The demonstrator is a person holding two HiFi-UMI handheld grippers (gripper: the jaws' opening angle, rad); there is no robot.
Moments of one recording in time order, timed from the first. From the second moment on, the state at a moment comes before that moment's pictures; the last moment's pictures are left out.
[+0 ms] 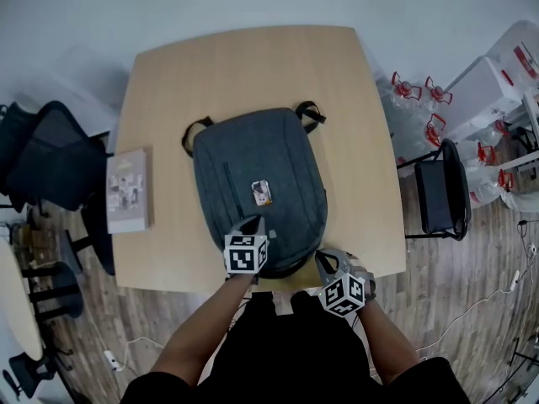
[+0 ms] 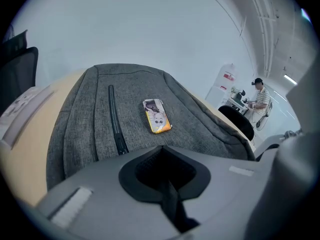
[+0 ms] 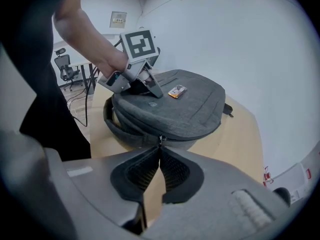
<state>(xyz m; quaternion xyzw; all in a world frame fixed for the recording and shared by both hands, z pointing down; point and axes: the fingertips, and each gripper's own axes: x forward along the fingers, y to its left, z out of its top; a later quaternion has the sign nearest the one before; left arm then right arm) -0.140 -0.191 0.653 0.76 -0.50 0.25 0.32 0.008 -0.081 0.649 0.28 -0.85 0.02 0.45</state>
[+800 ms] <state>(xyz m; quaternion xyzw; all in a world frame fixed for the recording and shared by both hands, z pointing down) -0.105 -0.160 0.645 0.87 -0.10 0.48 -0.01 -0.002 -0.075 0.656 0.29 -0.86 0.05 0.42</state>
